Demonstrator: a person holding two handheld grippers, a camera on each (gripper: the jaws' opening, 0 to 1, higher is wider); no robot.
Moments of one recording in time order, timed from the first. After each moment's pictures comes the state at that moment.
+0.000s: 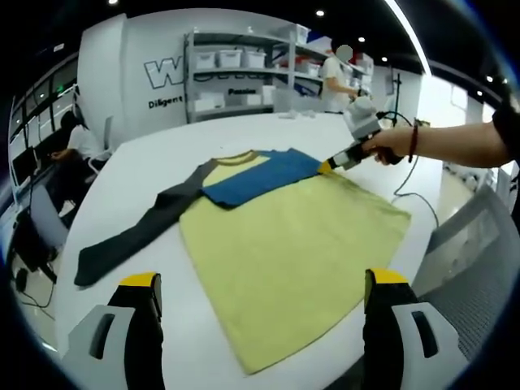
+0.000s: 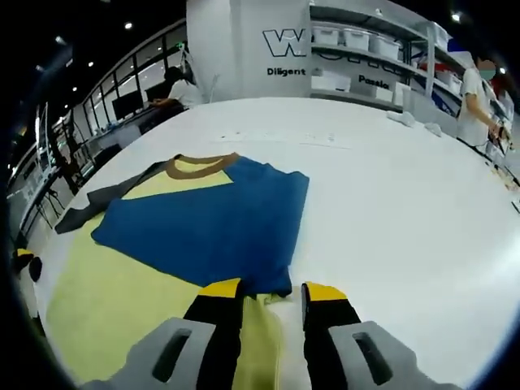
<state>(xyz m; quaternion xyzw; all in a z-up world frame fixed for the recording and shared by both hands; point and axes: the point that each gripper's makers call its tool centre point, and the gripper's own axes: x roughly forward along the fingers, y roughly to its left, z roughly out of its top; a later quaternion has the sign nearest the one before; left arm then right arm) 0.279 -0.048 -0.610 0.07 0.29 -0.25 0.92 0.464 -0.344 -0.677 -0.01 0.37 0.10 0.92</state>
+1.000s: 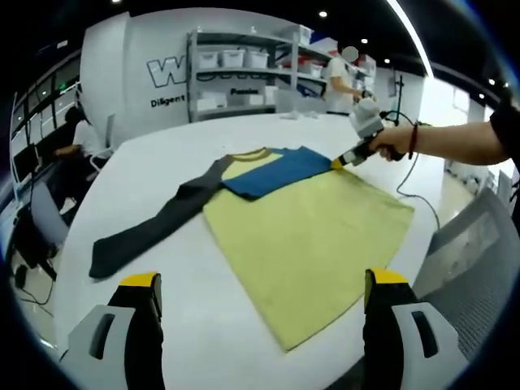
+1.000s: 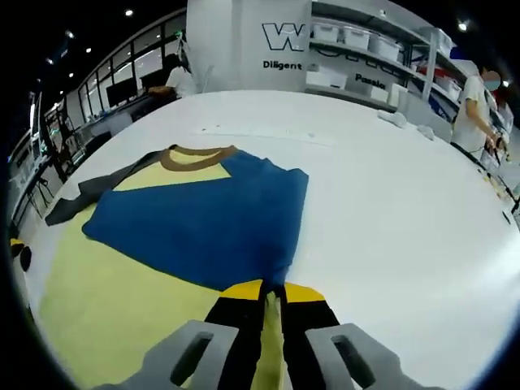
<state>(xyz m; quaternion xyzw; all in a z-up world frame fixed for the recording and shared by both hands) 0.280 -0.046 -0.612 0.06 0.29 -0.25 0.92 0.465 -0.392 -0.676 -0.04 0.39 0.07 0.92</state>
